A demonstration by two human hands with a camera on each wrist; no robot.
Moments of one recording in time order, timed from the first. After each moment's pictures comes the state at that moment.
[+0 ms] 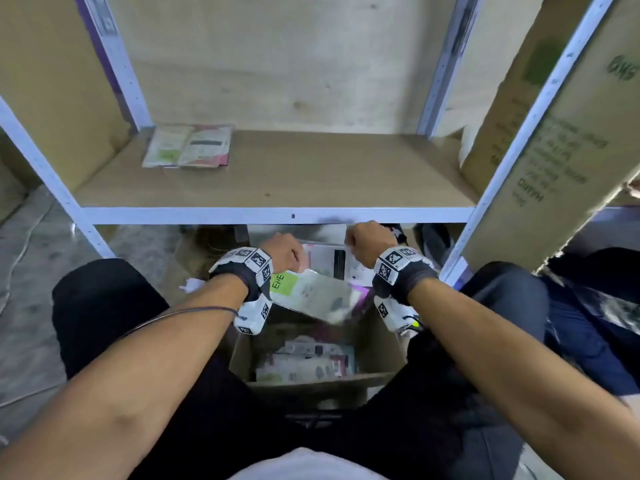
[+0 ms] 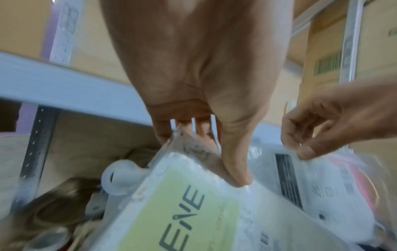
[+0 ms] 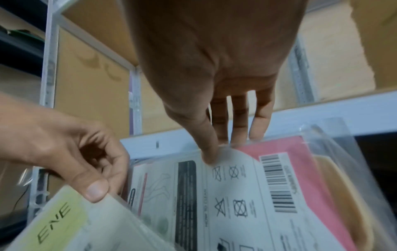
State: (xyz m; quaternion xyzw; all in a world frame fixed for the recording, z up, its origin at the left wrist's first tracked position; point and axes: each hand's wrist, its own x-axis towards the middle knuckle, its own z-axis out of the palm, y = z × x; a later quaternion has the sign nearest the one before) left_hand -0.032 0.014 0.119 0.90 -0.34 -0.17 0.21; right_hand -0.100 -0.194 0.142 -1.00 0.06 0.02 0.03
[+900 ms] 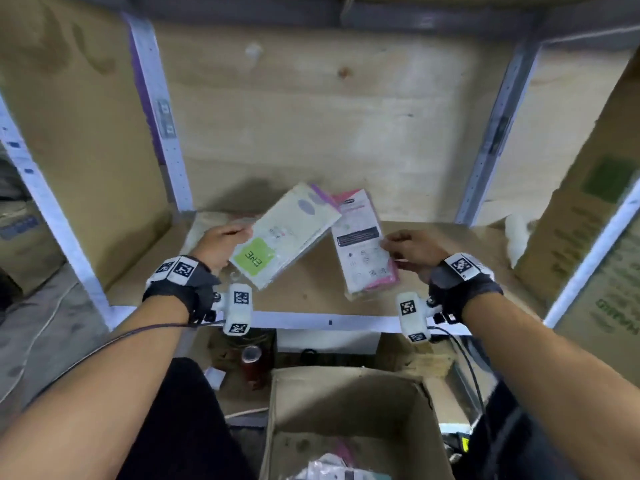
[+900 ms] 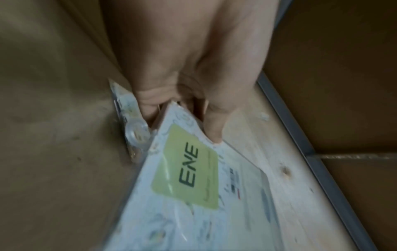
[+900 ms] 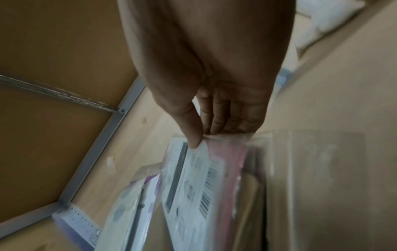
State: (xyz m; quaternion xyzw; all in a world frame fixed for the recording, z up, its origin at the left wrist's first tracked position) left_hand 0.135 0.130 0.230 0.73 -0.04 -0.02 0.68; right_hand 0.036 -0.220 0.254 -0.77 0.13 -0.04 0.62
